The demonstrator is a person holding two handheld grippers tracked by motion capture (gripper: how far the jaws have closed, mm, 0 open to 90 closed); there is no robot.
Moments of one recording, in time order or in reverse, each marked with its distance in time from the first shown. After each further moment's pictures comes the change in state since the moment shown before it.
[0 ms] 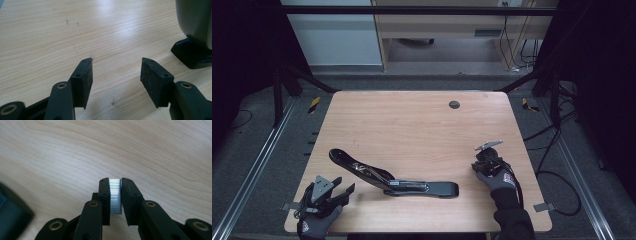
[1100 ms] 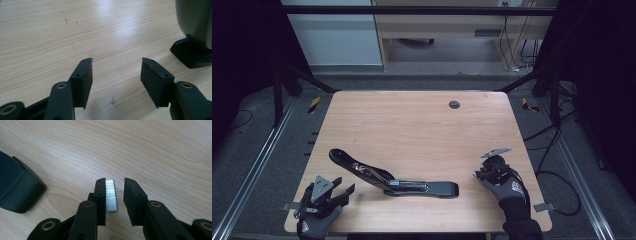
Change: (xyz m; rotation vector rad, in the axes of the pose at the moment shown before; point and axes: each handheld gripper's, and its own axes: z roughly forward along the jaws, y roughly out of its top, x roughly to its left) left arm 0.001 -0.001 0.000 0.000 -0.007 -0.012; right arm -0.001 -0.023 -0.018 -0.007 0.034 0.002
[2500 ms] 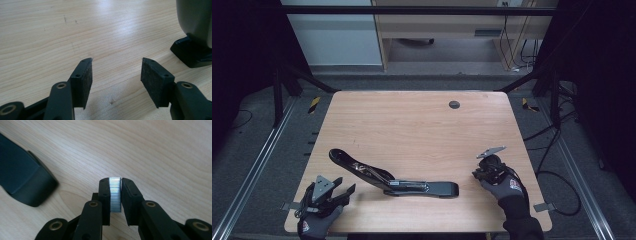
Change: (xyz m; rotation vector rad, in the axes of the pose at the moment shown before) left arm -0.001 0.000 0.002 0.012 -0.002 0.010; right arm 0.010 0.009 -0.003 0.025 0.042 -0.079
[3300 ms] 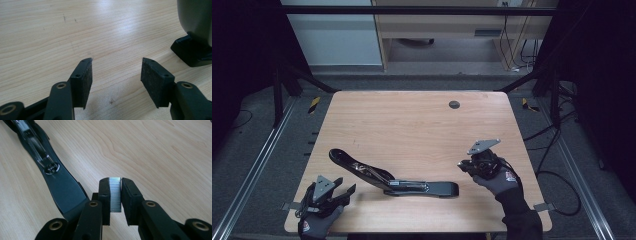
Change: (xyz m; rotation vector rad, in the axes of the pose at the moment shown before) left arm 0.000 0.000 0.001 0.007 0.000 0.000; right arm 0.025 0.036 -0.029 -0.165 0.138 -0.223
